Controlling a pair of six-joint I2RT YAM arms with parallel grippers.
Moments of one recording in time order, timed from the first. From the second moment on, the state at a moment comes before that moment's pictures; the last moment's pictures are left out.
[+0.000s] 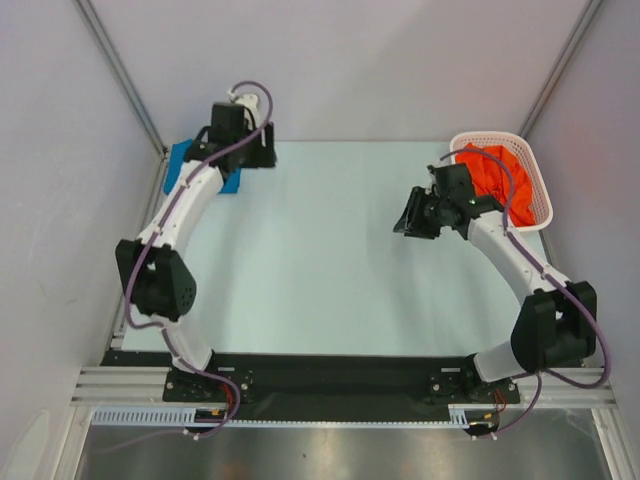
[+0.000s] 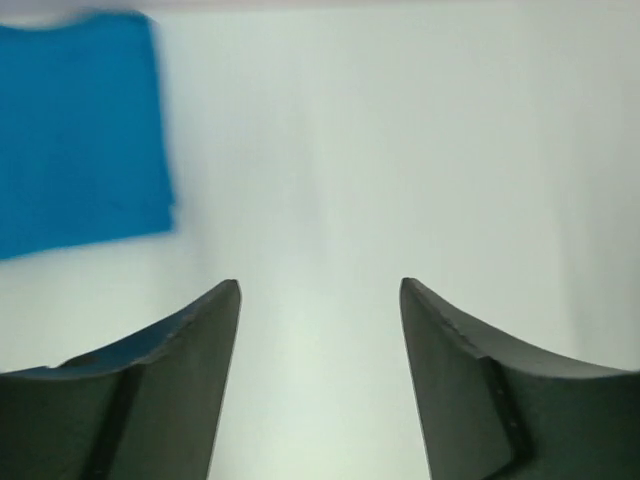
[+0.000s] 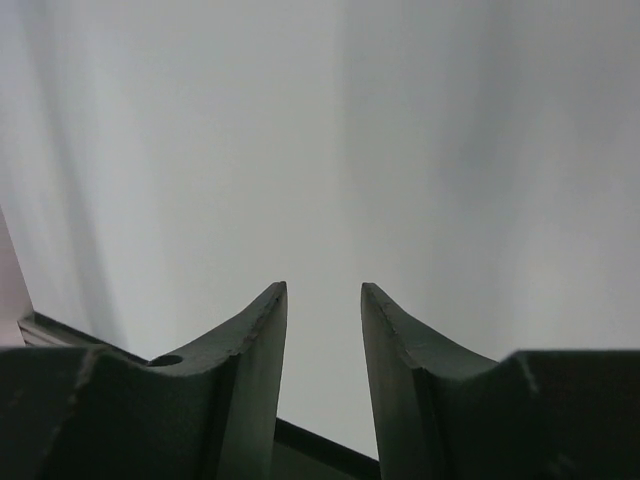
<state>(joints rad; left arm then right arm) -0.18 1.86 1.86 -0.57 -0.04 -0.11 0.29 1.49 1.22 -0.64 -0.28 0.50</state>
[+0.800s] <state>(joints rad) -0.42 0.00 0.16 -0.24 0.42 -0.79 0.23 0.23 0.18 -0.41 -0.27 1.02</state>
